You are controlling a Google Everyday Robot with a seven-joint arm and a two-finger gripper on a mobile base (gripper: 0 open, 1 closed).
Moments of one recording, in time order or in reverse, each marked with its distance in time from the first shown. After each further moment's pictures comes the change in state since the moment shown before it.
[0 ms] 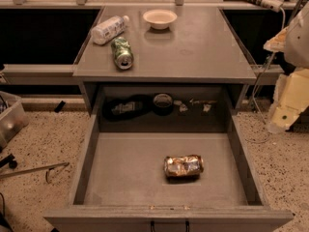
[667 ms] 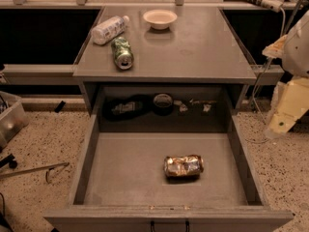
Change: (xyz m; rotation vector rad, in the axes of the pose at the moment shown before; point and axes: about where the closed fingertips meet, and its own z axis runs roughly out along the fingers) arm 0.001 0.003 0.011 0.007 -0.018 -0.004
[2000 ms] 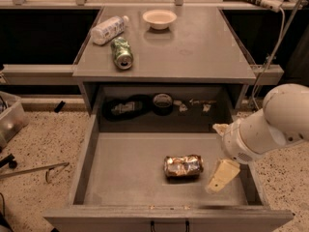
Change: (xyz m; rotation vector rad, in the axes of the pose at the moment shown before) arm 0.002 0.069 0.229 -0.126 -0.213 0.072
